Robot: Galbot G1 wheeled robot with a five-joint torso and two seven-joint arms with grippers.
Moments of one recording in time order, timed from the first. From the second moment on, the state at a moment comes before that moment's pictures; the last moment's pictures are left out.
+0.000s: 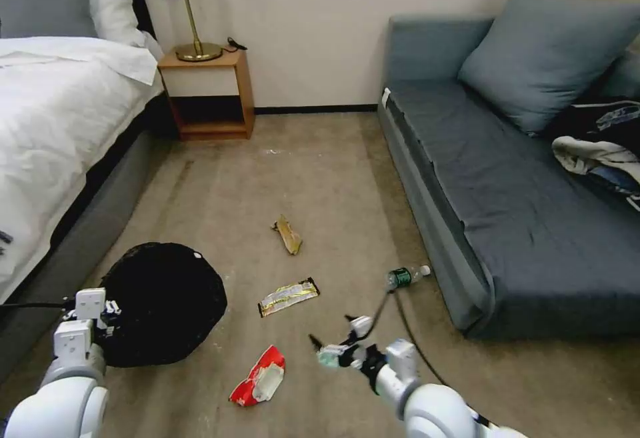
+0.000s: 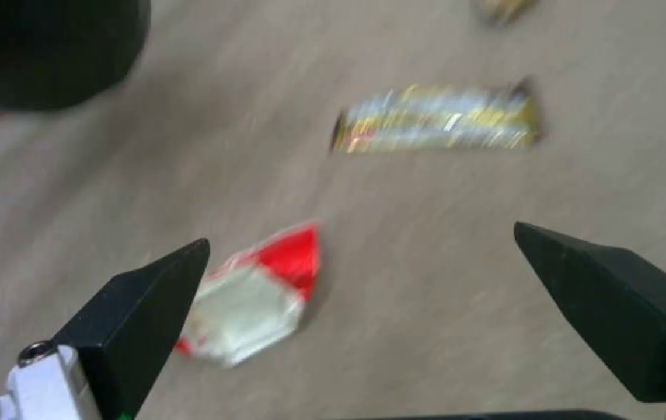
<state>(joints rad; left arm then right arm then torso) 1.62 -1.30 -0.92 -2.11 -0.11 0.46 -0.12 -1.05 0.97 -0.47 1.82 0.73 -0.27 0.32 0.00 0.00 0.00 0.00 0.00</state>
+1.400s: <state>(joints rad) 1.61 -1.34 -0.92 -2.11 -0.10 0.44 -0.14 -0.86 1.45 -0.52 1.35 1.02 -0.65 0.60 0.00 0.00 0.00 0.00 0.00</state>
